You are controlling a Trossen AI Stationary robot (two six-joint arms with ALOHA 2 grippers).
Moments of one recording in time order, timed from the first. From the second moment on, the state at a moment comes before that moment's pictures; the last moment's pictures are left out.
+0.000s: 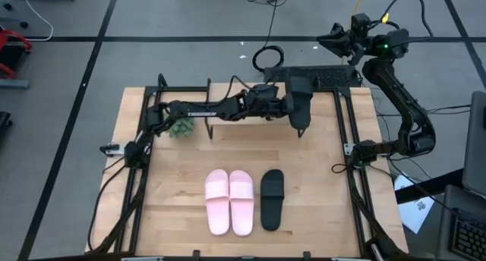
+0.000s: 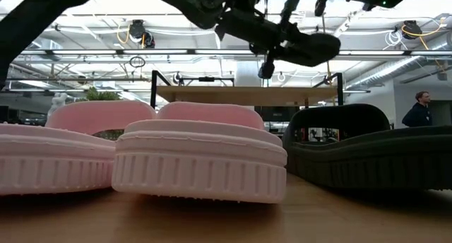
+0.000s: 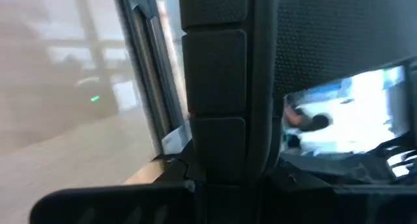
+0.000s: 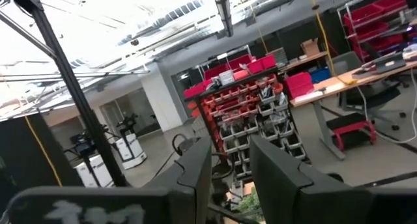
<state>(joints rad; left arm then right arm) 0.24 2.15 1.82 0.07 0.08 -1.25 -1.26 1.27 1.17 0.82 -1.27 1.06</state>
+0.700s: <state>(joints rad) 0.26 2.15 1.86 -0.02 0.07 -1.28 -1.26 1.27 1.17 0.81 -1.29 1.06</state>
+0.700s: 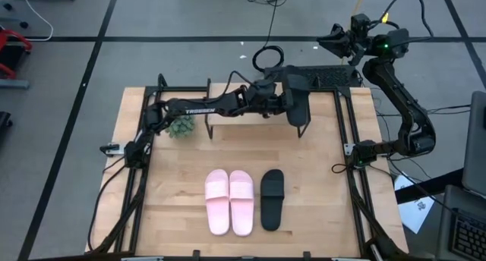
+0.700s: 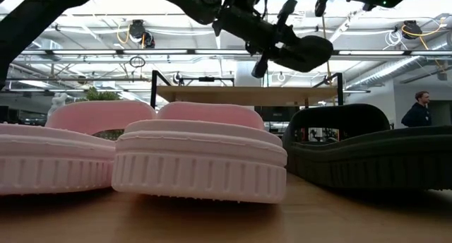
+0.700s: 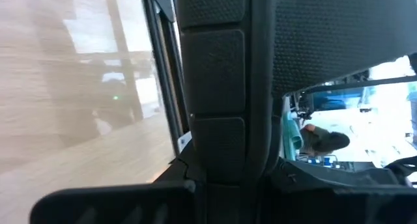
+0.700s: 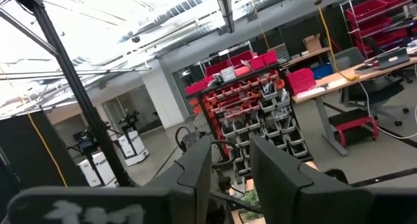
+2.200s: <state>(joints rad) 0.29 2.20 1.86 0.03 0.16 -1.34 -1.26 1.27 1.17 0.81 -1.28 1.04</state>
